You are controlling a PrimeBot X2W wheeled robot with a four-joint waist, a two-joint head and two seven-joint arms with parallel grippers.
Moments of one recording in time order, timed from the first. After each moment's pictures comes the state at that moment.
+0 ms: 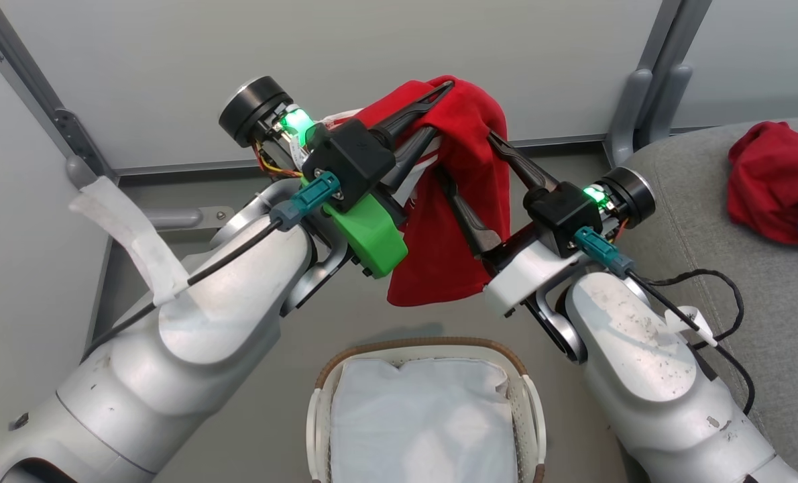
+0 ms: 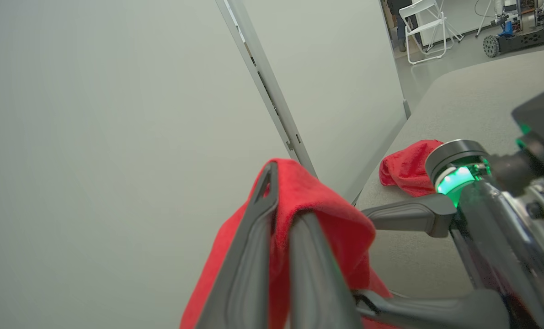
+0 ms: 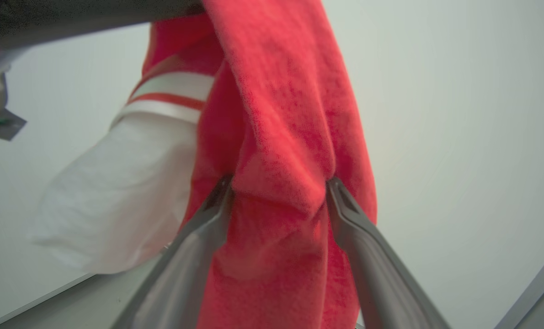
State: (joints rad) left arm -0.94 0.26 -0.91 0.32 -0.44 -0.13 -0.17; right arm -0.62 -0.05 0.44 0.39 0.11 0.13 -0.26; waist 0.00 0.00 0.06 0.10
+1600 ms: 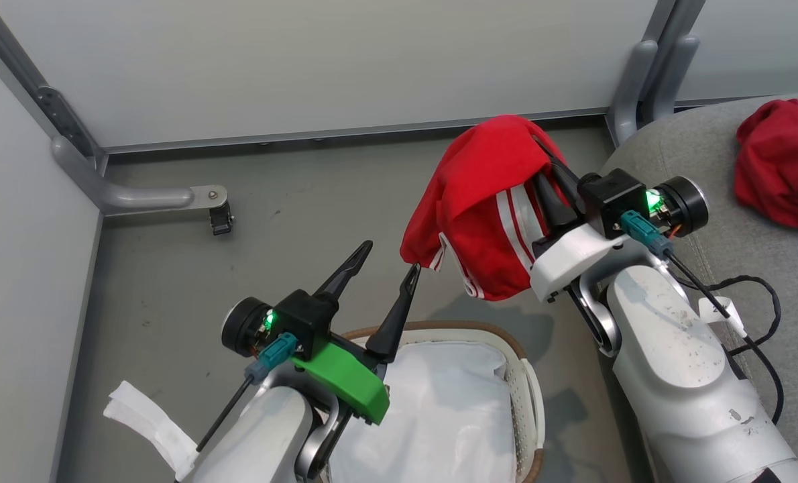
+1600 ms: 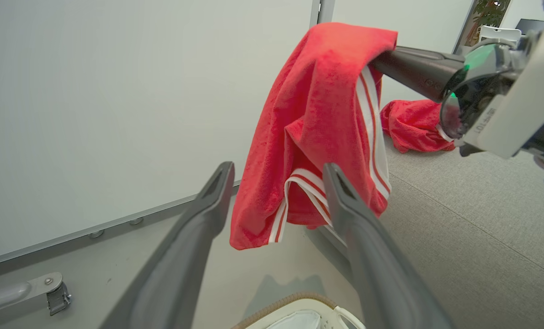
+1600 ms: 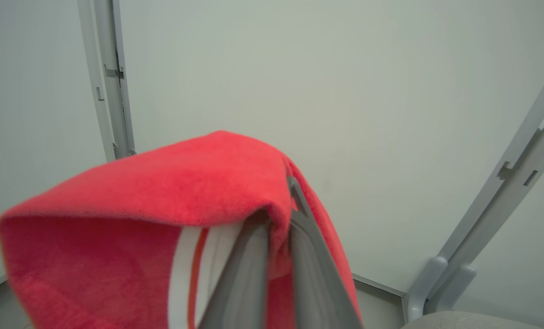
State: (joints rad) left arm -0.41 0.13 -0.66 0.37 -0.43 -0.10 -0.26; right arm -0.63 -0.05 0.27 0.51 0.04 0.13 -0.26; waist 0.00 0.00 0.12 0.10
